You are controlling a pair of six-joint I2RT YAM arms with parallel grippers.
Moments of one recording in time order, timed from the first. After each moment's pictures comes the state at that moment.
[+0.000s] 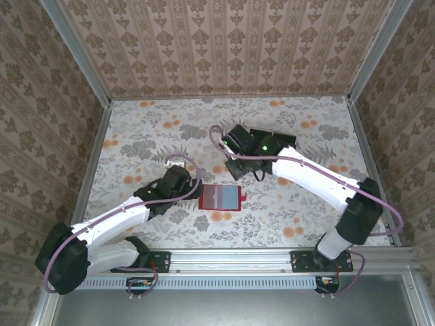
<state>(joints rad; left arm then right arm) -0.76 1.09 0.56 -0.34 -0.30 -0.53 0.79 1.55 1.39 -0.87 0.12 0.21</state>
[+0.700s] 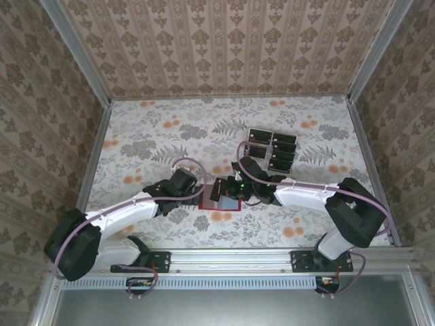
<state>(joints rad) -0.77 1.23 0.57 -0.37 -0.30 -0.48 0.77 1.56 0.78 0.05 -0.29 1.01</state>
